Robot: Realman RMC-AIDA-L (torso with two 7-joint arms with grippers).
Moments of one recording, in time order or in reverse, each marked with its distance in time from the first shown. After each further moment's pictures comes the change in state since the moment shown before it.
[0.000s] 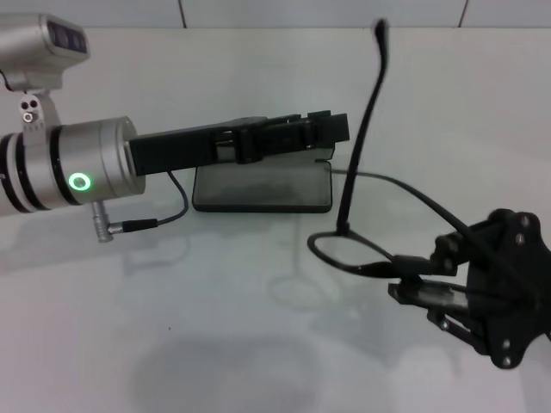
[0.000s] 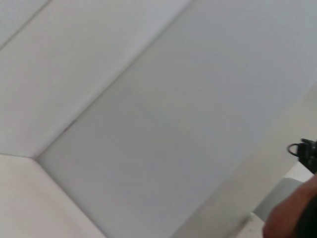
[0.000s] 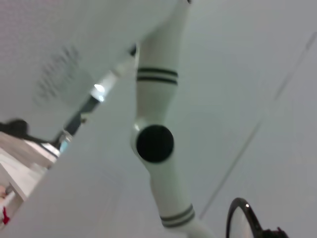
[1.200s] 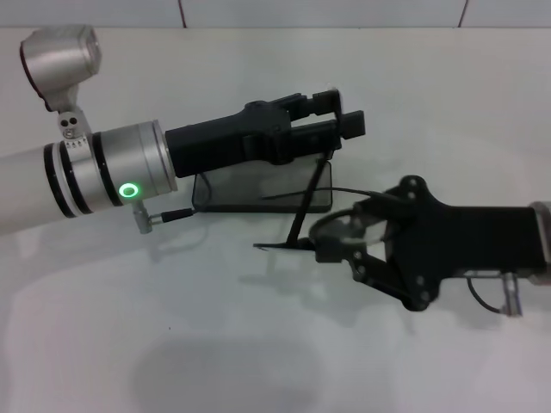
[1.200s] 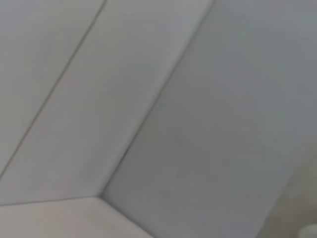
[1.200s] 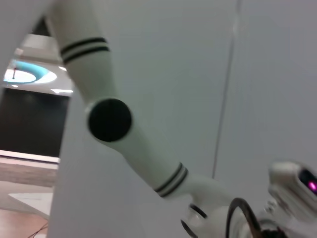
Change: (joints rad) left arm 0.004 -0.062 -0.001 -0.007 -0.023 -0.185 0.315; right arm 0.190 0.008 -0.083 0.117 -0.004 0.198 0.486
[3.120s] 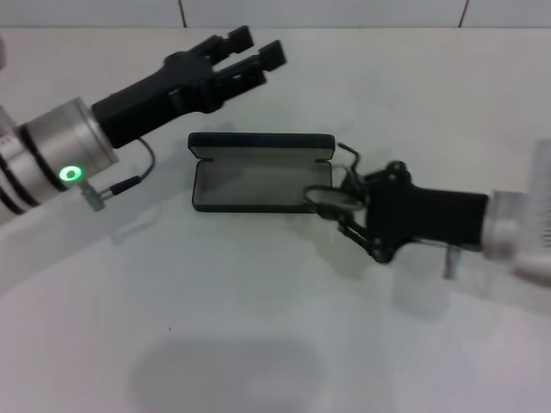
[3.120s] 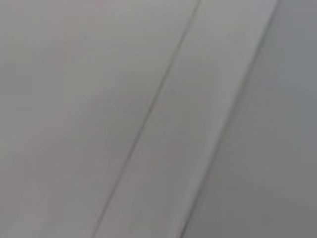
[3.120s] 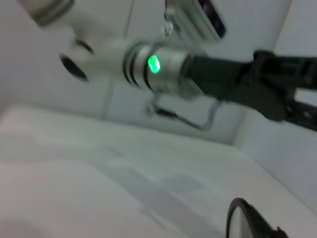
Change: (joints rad) left arm 0.083 0.018 -0.089 0.010 -0.150 -0.016 0.131; right arm -0.160 0.003 -0.214 -0.329 -0.082 0.654 0.054
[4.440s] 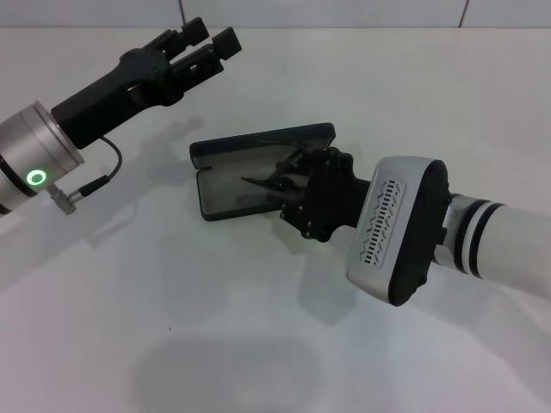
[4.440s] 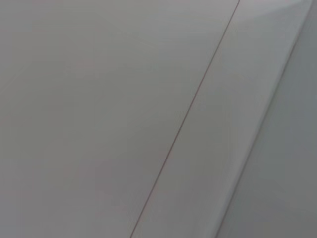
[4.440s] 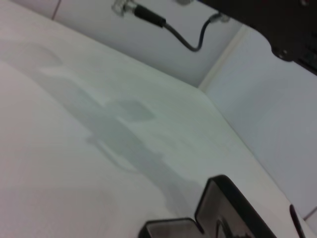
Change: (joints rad) left arm 0.050 0.020 -0.015 -0.001 -0.061 0.000 0.014; right arm 0.067 0.000 -0.495 -0.183 0.036 0.767 0.081
